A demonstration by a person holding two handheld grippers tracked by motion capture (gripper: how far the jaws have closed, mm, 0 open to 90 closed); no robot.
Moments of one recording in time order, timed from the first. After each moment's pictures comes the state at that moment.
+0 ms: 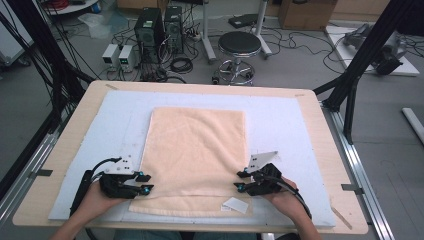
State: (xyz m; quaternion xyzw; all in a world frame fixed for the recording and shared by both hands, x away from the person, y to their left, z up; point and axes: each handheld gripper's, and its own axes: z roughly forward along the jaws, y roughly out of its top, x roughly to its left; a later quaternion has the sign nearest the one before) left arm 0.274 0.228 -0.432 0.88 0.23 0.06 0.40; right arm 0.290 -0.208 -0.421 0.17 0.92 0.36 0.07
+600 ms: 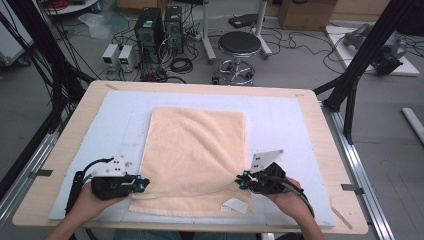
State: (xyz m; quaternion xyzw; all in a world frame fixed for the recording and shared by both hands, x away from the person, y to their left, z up) left arm 0.259 0.233 -0.412 0.87 0.21 0.06 0.44; right arm 0.278 -0.210 -0.394 0.15 0.91 0.37 0.07
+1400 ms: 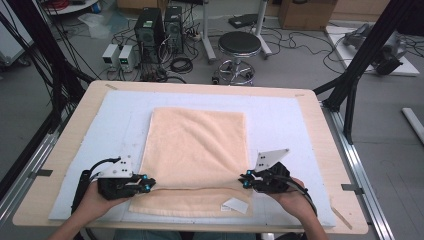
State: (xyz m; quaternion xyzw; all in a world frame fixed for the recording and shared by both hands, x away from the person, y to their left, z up) left arm 0.255 0.220 -0.398 0.87 0.18 0.07 0.45; right arm 0.279 -0.221 -0.391 0.16 0.91 0.39 0.06
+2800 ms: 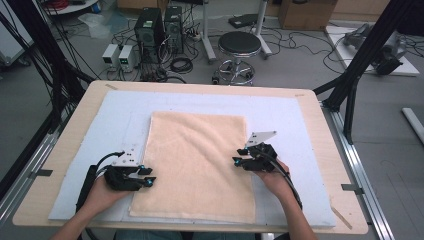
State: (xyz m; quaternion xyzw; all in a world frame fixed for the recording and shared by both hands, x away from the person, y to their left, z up) left arm 0.290 0.225 -0.435 0.88 0.27 0.08 0.39; right arm 0.347 -0.205 -0.421 0.26 0.88 0.38 0.12
